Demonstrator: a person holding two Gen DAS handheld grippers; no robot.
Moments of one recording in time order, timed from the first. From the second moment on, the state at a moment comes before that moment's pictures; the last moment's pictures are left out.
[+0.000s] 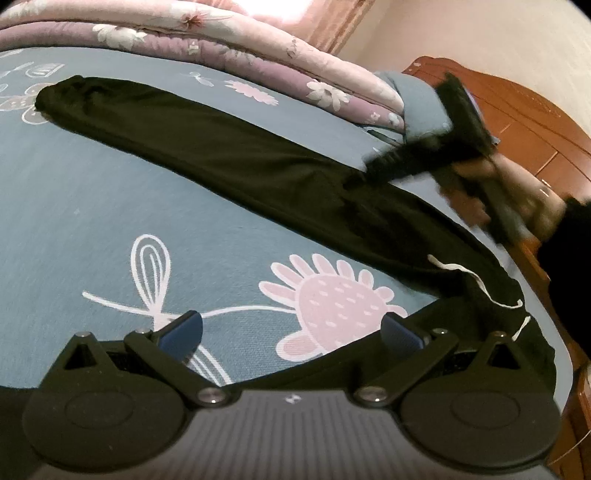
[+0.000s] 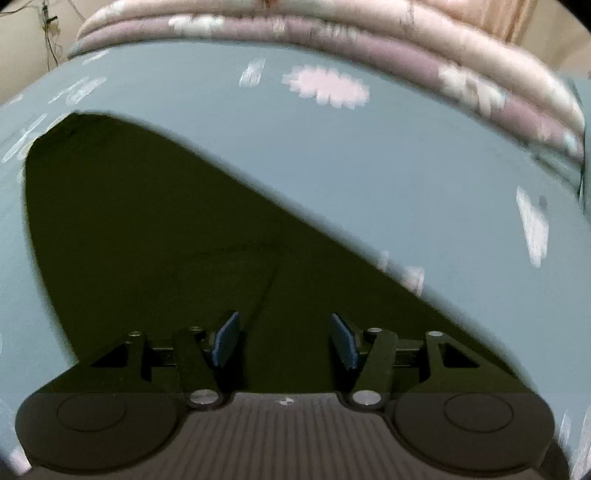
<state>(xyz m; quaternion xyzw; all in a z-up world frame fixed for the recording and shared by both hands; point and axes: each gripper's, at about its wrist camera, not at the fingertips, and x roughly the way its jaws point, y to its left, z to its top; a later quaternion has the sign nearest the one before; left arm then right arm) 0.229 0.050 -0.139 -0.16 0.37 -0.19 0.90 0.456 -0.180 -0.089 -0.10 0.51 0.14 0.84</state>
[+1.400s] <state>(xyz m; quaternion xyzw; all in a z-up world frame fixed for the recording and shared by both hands) 0.227 0.050 -0.136 -0.17 0.38 -0.17 0.89 0.323 -0.251 -0.062 0.08 0.50 0.07 0.86</state>
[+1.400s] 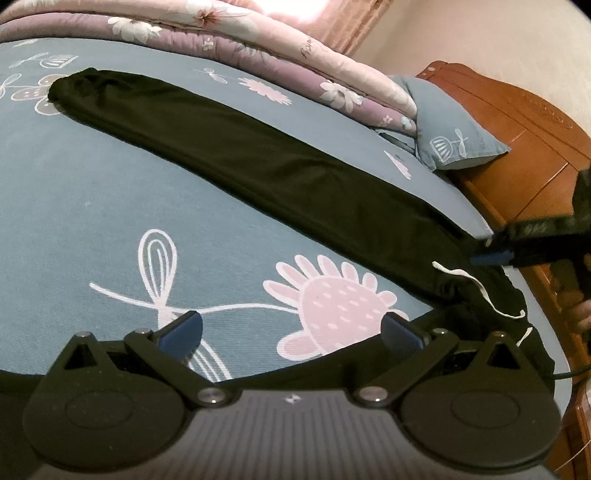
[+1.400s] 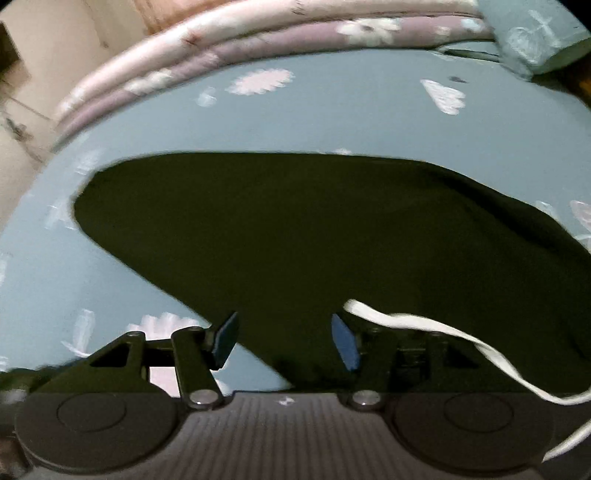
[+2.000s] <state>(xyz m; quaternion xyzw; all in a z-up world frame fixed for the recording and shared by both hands) 0.218 0.036 -0.129 -0.15 0.36 -0.20 0.90 0.229 -0.280 -0.044 0.09 0.43 0.02 0.90</state>
